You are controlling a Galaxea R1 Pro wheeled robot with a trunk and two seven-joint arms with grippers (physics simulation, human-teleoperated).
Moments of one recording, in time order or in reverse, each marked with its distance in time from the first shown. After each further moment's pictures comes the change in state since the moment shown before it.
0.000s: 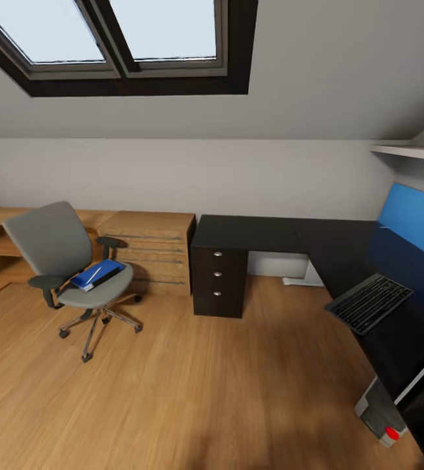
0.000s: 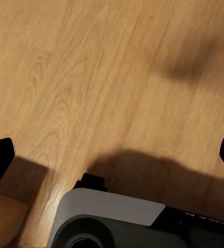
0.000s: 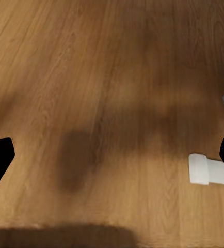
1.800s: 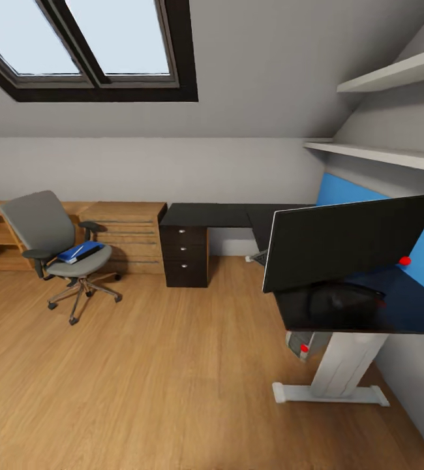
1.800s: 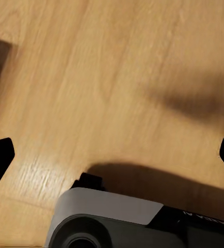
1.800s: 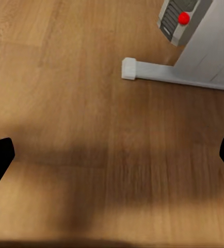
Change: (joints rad) left arm 0.000 -0.004 0.000 0.000 0.000 0.000 0.000; right arm 0.000 0.000 0.000 0.000 0.000 0.001 0.000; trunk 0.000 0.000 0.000
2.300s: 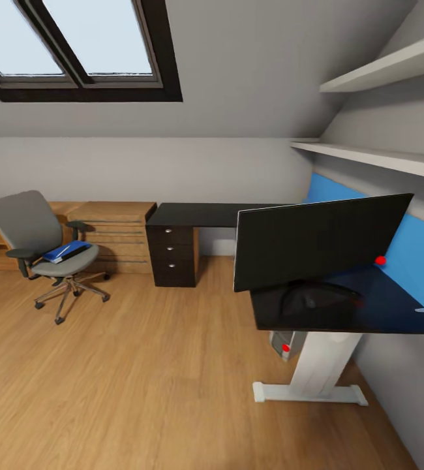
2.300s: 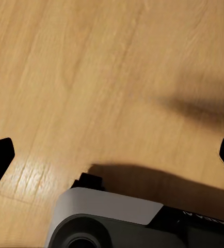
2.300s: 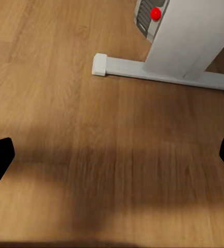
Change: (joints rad) left arm 0.000 0.000 0.000 0.000 0.000 0.000 0.000; right arm 0.000 0.000 0.000 0.000 0.000 -0.001 0.000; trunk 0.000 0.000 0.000
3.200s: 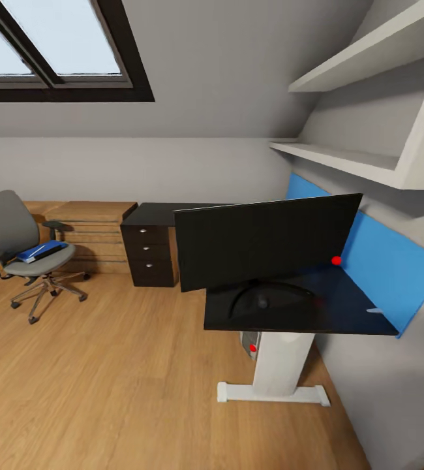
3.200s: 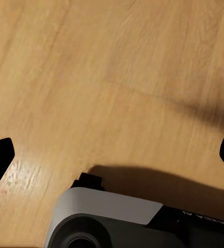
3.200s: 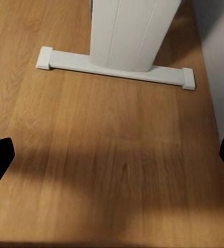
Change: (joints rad) left arm 0.000 -0.001 0.000 0.000 0.000 0.000 0.000; right arm 0.000 0.000 0.001 0.000 0.000 0.000 0.000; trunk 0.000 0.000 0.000
